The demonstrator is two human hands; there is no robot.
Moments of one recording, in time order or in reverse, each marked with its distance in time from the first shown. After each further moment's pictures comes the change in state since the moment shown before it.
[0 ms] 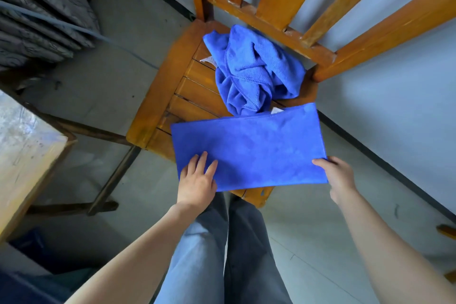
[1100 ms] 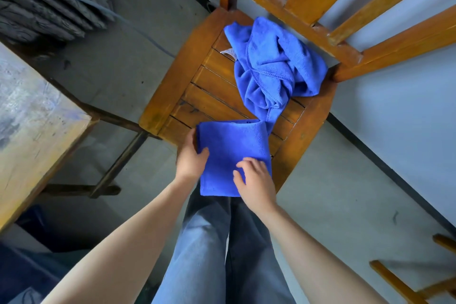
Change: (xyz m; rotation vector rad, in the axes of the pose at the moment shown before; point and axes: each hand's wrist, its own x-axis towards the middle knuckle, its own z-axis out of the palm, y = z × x) left_hand 0.024 -0.028 -0.017 -1.070 0.181 -0.448; right_hand -0.104 0.024 0.129 -0.873 -0.323 -0.841
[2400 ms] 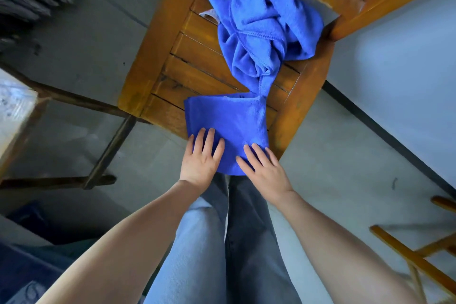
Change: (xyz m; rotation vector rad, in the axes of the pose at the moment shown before) left_hand -0.019 -0.067 0.045 1.123 0.128 0.982; right_hand -0.025 0.079 0.039 -0.722 0.130 -0.513
